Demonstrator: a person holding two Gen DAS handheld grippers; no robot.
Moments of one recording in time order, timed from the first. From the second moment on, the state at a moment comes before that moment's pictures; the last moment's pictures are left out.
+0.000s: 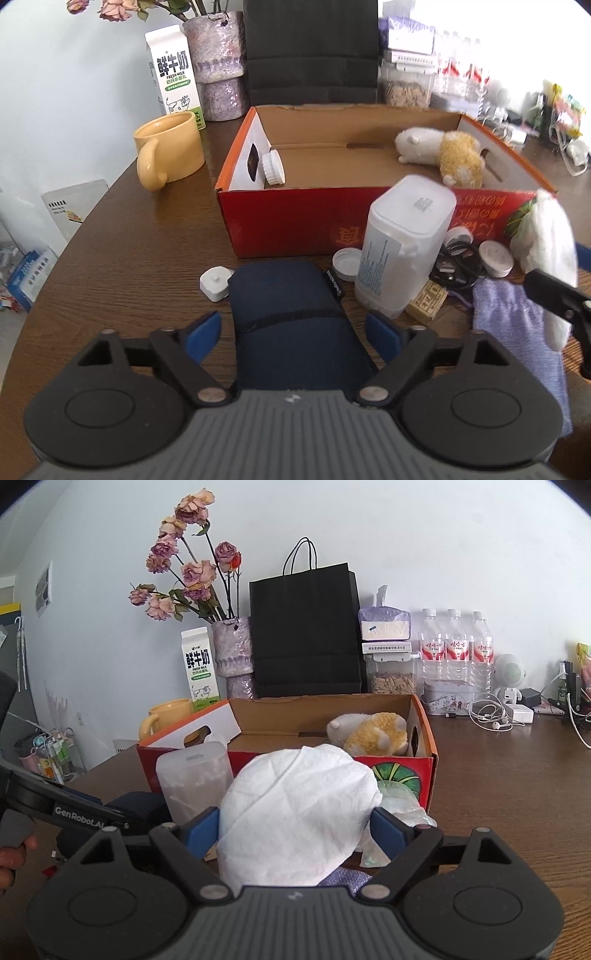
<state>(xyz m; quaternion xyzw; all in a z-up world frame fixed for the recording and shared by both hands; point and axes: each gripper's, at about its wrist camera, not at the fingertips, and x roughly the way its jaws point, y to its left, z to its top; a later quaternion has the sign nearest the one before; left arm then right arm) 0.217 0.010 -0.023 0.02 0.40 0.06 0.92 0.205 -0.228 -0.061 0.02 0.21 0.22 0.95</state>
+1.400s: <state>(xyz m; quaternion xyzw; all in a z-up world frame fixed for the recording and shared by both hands) 0.243 0.022 0.058 -0.04 0.23 0.01 0.97 0.256 -0.199 0.006 -0.03 0.16 0.21 0.96</state>
